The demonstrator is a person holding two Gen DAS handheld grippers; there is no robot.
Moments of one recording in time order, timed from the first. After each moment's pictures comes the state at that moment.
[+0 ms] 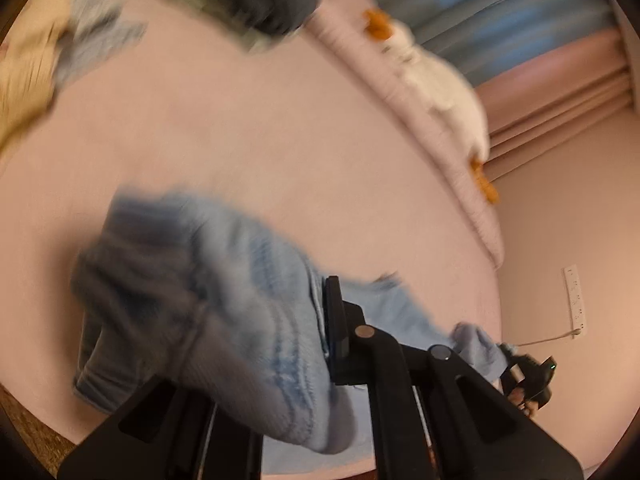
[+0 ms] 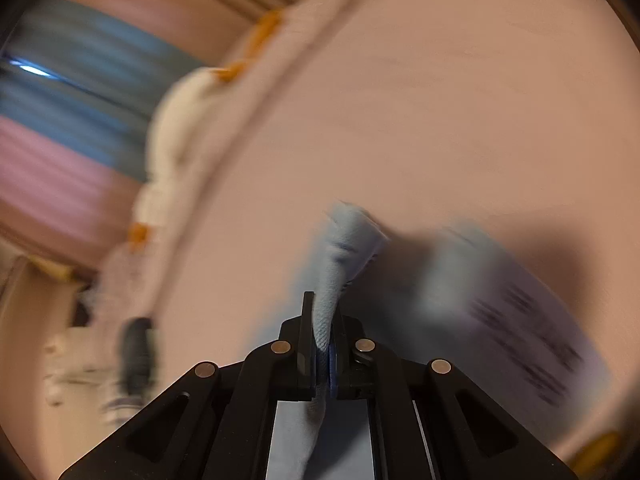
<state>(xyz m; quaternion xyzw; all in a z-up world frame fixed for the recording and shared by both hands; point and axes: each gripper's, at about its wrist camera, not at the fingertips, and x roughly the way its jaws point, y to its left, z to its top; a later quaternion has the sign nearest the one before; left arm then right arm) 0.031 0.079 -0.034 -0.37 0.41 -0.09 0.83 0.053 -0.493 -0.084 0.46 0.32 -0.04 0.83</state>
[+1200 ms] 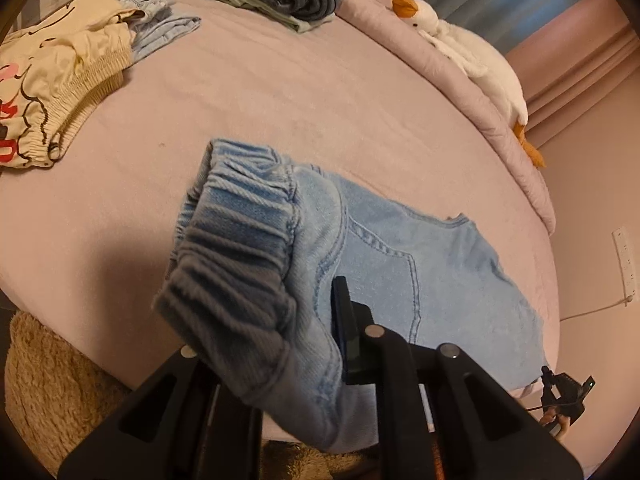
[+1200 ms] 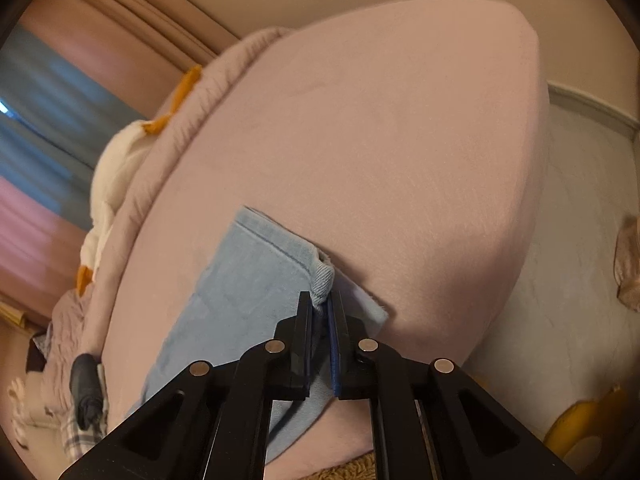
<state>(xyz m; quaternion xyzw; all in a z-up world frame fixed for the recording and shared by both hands) -0.021 0.086 -0.075 -0.28 0.48 -0.02 0.83 -0.074 -0.512 -0.134 0.44 0.30 -0.21 0.82</state>
